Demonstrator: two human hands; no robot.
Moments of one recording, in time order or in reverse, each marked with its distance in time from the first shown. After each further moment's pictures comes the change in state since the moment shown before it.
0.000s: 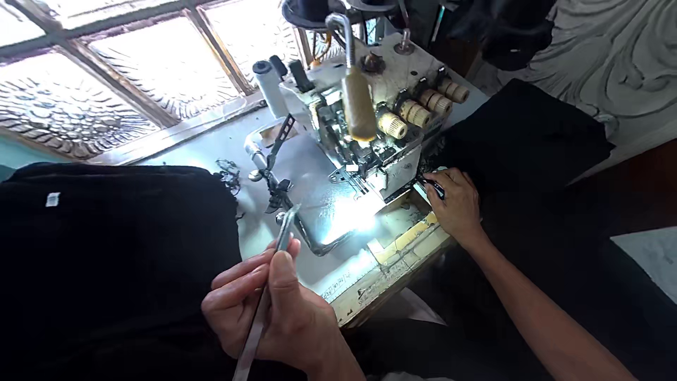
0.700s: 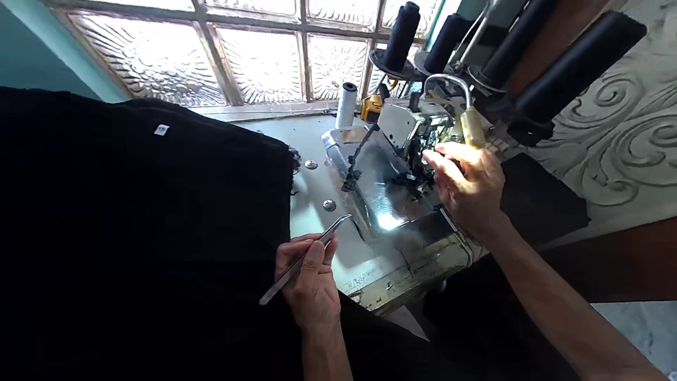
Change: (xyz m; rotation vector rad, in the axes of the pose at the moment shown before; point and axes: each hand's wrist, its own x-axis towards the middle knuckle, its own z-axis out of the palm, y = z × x) left_hand 0.001 -0.024 -0.057 -0.530 0.081 -0.475; right_hand 0.065 -0.122 -0.040 -0.240 0.352 -0.893
